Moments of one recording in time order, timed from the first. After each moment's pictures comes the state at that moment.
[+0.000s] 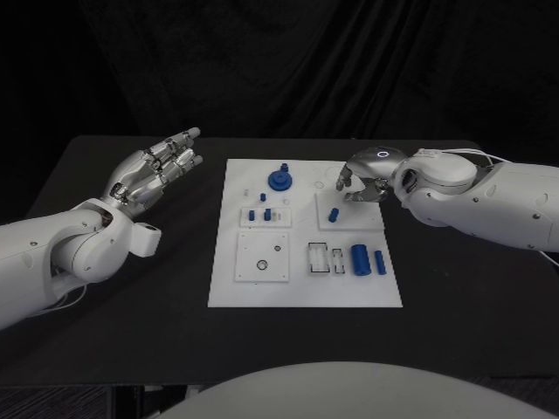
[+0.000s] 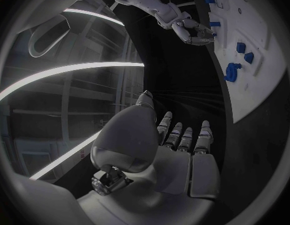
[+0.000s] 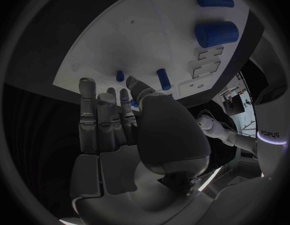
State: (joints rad) left arm 1.22 -0.96 -0.21 1.45 -0.19 -0.08 0.68; left_hand 1.37 0.14 -0.22 0.29 0.35 0.38 -0.02 0.04 0.04 0.10 0.06 0.07 0.02 0.00 0.09 0.00 0.00 0.17 0.07 0.23 0.04 0.29; right arm 1.31 -0.79 -0.25 1.33 -1.68 -0.24 -0.04; right_hand 1.40 -0.09 0.28 0.06 0.17 0.94 0.09 0.09 0.25 0.82 0.11 0.39 0.41 1.30 0.02 1.09 1.05 0.16 1.18 0.12 0.60 1.31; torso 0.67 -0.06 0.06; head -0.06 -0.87
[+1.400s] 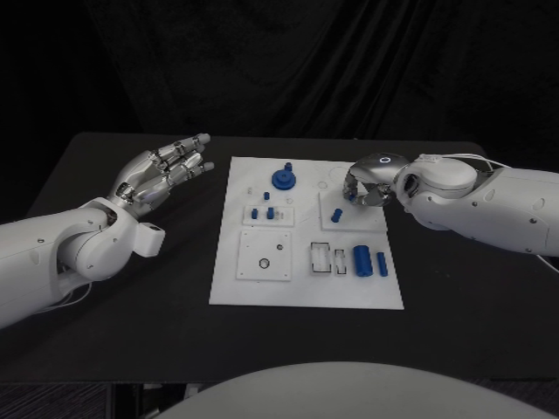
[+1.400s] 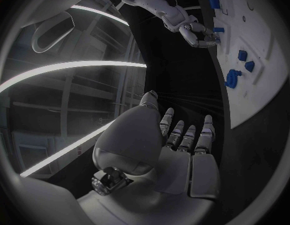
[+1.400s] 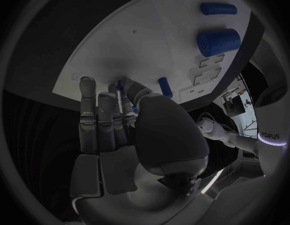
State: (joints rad) left arm 1.21 -0.95 -0.21 1.44 -0.18 -0.02 0.68; left_hand 1.46 0.16 -0.23 0.26 0.48 0.48 0.03 0.05 0.06 0.13 0.10 0.10 0.03 0.06 0.16 0.02 0.01 0.17 0.16 0.28 0.08 0.36; right arm 1.28 -0.78 -0.24 1.30 -1.69 -0.22 -0.02; right_hand 1.44 -0.05 0.33 -0.02 0.17 1.06 0.12 0.15 0.30 0.99 0.08 0.36 0.32 1.27 0.01 1.05 0.97 0.16 1.18 0.11 0.55 1.31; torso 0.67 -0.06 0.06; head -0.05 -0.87
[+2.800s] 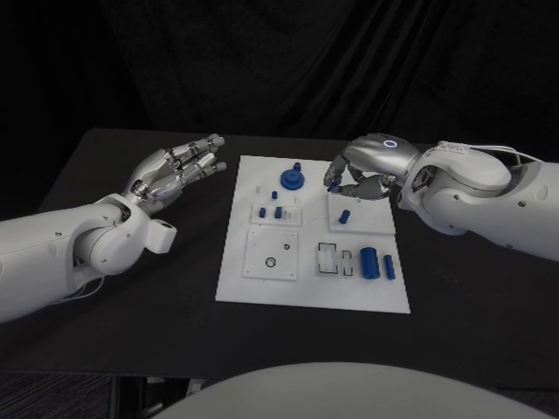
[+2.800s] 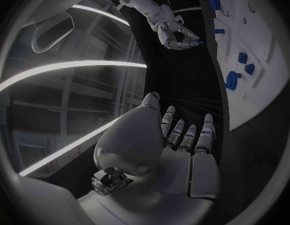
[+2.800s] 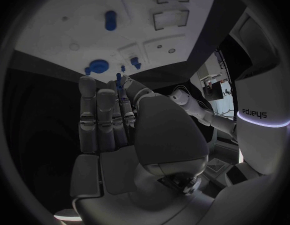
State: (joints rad) left arm 1.21 -0.94 -0.21 1.44 -0.18 -0.02 0.68; left_hand 1.49 0.18 -0.21 0.25 0.51 0.53 0.06 0.06 0.06 0.14 0.10 0.12 0.03 0.07 0.17 0.03 0.02 0.17 0.18 0.29 0.09 0.37; right arm 1.39 -0.87 -0.25 1.64 -1.60 -0.35 0.03; right_hand 1.45 -0.03 0.33 -0.04 0.16 1.08 0.13 0.13 0.31 1.10 0.07 0.32 0.26 1.29 -0.01 1.00 0.91 0.16 1.20 0.10 0.56 1.31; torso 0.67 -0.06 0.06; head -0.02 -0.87
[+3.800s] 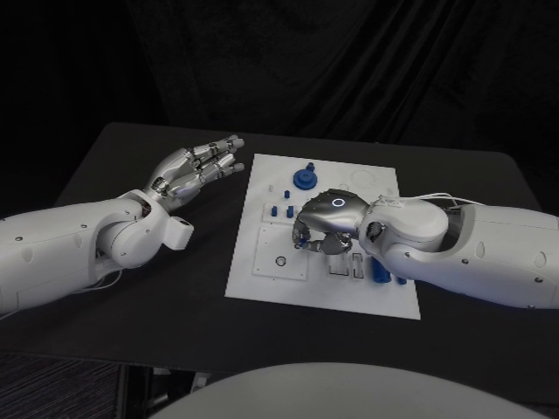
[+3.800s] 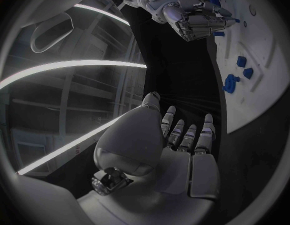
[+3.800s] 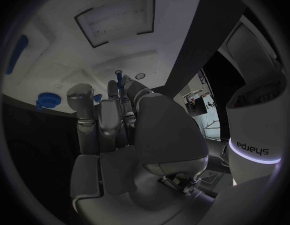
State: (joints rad) left arm 1.20 -0.92 -0.21 1.43 -0.18 -0.02 0.68; left_hand 1.49 0.18 -0.21 0.25 0.51 0.53 0.07 0.06 0.06 0.14 0.10 0.12 0.03 0.07 0.17 0.03 0.02 0.17 0.18 0.29 0.09 0.36; right arm 1.25 -0.69 -0.25 1.62 -1.81 -0.23 -0.04; right_hand 1.45 -0.04 0.32 -0.05 0.16 1.08 0.13 0.11 0.29 1.13 0.06 0.28 0.24 1.42 -0.01 1.24 1.16 0.12 1.33 0.09 0.86 1.31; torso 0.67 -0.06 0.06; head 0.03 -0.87
